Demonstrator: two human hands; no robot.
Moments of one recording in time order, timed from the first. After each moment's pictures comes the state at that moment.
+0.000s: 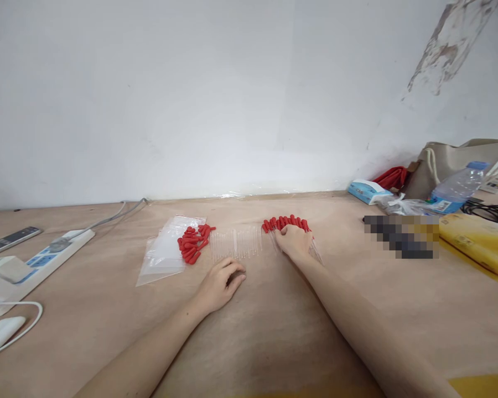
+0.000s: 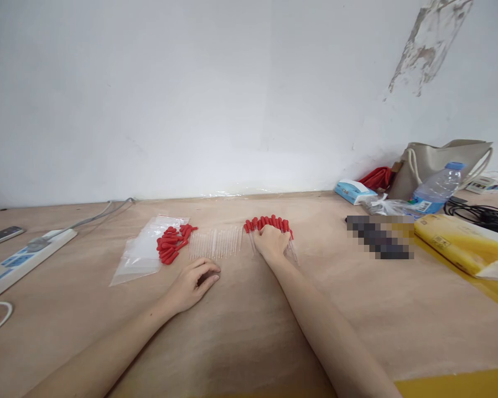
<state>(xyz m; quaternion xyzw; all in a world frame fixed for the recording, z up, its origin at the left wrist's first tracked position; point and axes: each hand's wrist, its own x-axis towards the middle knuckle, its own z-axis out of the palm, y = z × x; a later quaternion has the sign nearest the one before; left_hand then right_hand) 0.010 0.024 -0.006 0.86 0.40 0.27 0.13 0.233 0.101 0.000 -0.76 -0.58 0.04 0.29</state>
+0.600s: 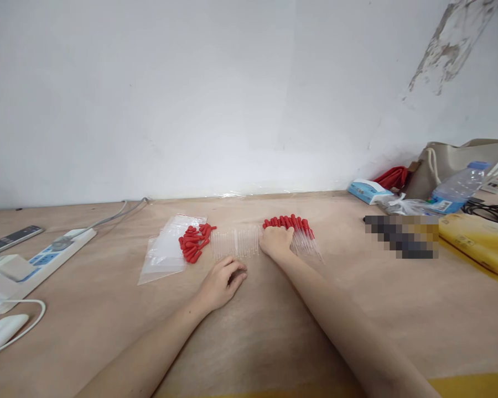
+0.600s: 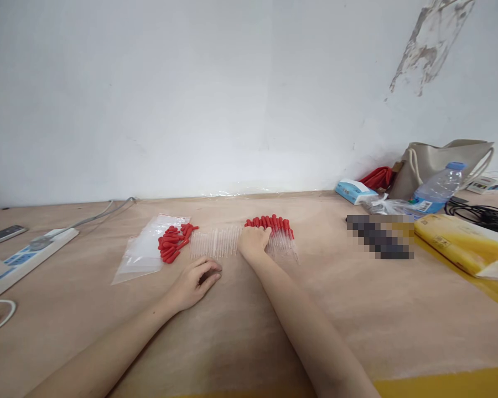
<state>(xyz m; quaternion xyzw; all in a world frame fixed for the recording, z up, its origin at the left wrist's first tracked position) 0.011 0.024 -0.007 0.87 0.40 0.26 0.13 0.184 0.106 0.012 -0.74 -0.67 0.00 0.12</state>
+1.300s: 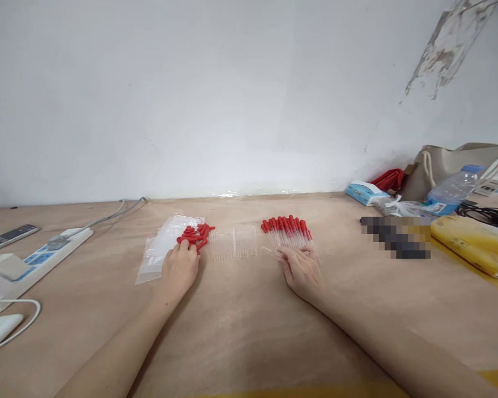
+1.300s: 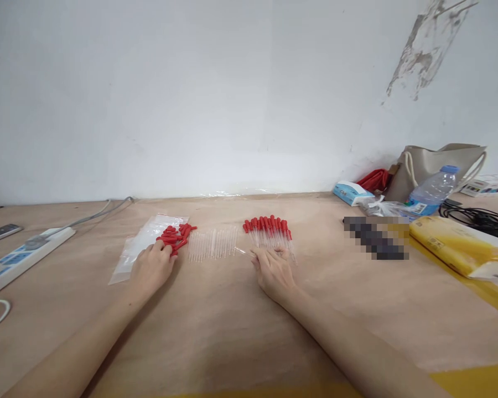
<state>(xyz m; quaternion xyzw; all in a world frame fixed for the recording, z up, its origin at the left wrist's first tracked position) -0.042 0.041 0.019 0.73 0.64 0.05 -0.25 0.250 0.020 -0.019 -0.46 -0.79 -0.16 0.37</state>
